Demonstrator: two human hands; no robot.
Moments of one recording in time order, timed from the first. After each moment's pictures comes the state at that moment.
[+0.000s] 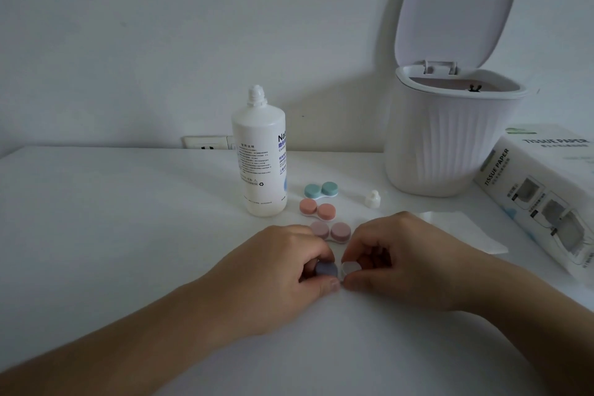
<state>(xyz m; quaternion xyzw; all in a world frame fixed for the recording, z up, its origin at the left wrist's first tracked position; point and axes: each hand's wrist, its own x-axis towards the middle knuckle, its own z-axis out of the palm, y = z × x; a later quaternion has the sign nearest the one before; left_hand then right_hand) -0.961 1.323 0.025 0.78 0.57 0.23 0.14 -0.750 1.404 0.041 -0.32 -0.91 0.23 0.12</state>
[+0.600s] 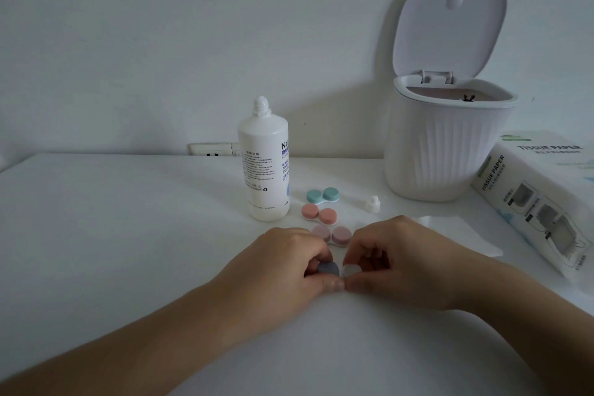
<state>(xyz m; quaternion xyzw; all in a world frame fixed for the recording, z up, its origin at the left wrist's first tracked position) -0.957 1.325 0.024 0.75 0.61 0.23 0.14 -0.750 1.403 0.044 -0.32 -0.91 0.23 0.11</state>
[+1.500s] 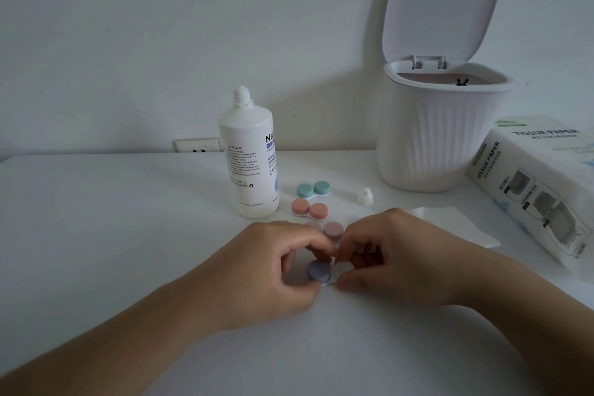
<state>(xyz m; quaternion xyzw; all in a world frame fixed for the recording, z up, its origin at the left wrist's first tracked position) -0.968 1.325 0.026 0.78 0.53 0.29 0.16 -0.750 1.404 0.042 -0.32 -0.91 0.25 0.12</state>
